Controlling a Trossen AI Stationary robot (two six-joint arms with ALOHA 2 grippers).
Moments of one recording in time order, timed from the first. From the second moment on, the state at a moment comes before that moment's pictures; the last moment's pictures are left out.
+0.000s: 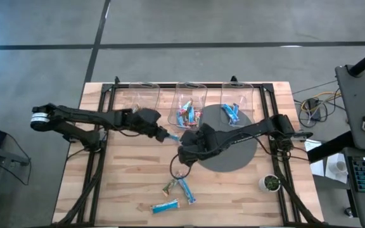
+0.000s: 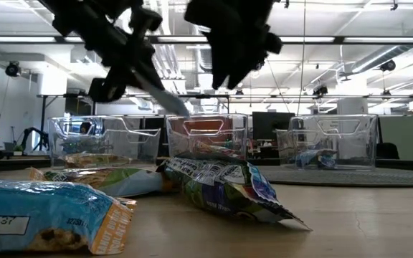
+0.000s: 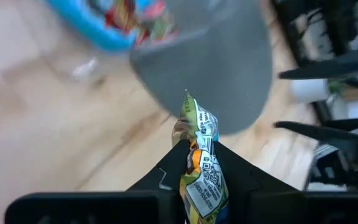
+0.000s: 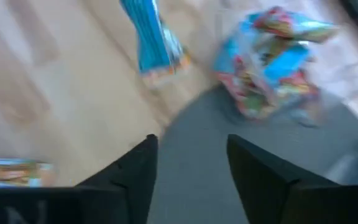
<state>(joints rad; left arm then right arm) 0.10 1.22 0.78 -0.23 0.06 -0.96 0.24 2.00 1.76 -1.06 0.50 0.78</state>
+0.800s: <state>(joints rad) 0.19 1.09 0.91 -0.71 -0.96 -0.62 0.25 1.97 1.76 -1.17 0.60 0.81</state>
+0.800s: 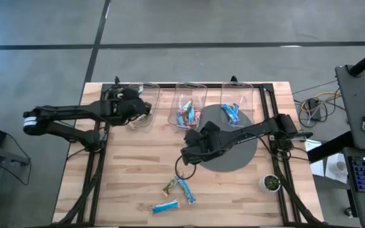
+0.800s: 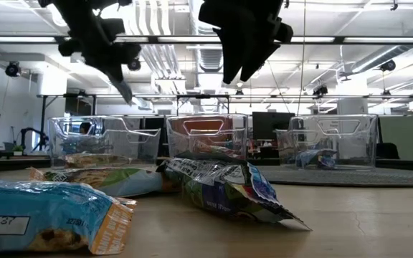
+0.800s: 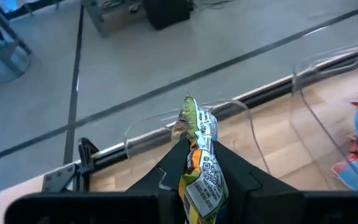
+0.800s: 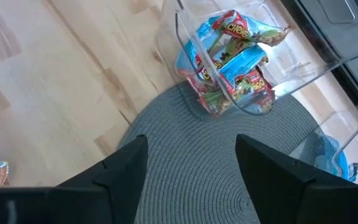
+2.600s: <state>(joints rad) -0.40 1.14 0.84 -0.51 -0.52 -1.11 0.26 1.98 1.61 -0.92 0.17 0.94</state>
